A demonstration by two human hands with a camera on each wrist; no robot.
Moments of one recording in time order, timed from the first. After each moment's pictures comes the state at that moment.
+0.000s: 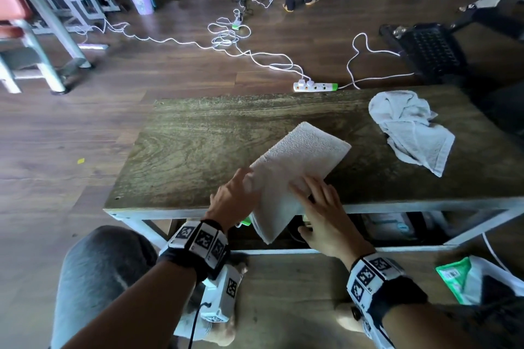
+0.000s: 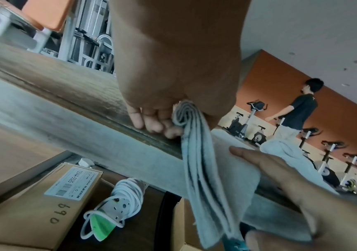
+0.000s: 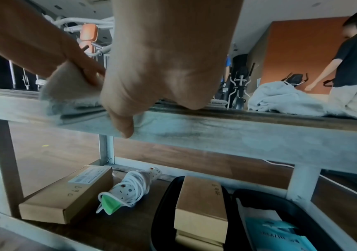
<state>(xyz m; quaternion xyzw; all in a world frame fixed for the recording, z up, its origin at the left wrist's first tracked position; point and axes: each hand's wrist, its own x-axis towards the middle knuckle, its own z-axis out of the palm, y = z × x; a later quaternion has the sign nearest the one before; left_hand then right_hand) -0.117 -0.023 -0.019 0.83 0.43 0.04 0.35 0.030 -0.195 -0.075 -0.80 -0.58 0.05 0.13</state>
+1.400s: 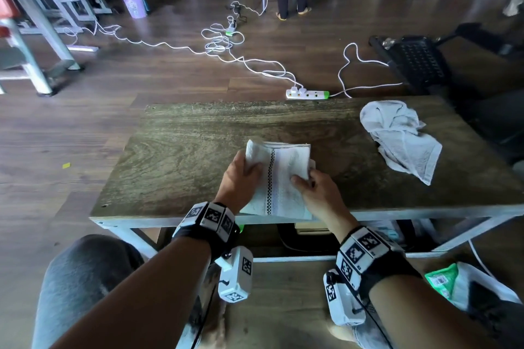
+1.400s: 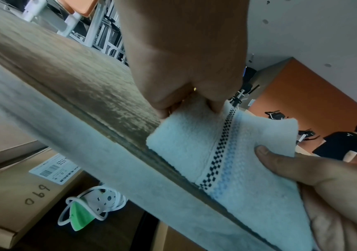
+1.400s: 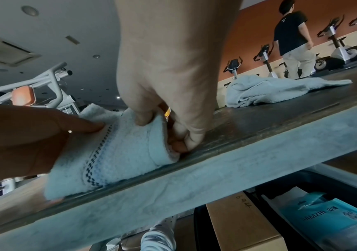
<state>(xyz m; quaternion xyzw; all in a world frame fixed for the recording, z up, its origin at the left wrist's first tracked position) -0.073 -0.008 -0.013 0.77 0.39 0.22 0.46 0.056 -0.147 -0.033 -0.82 -0.28 0.24 0.45</state>
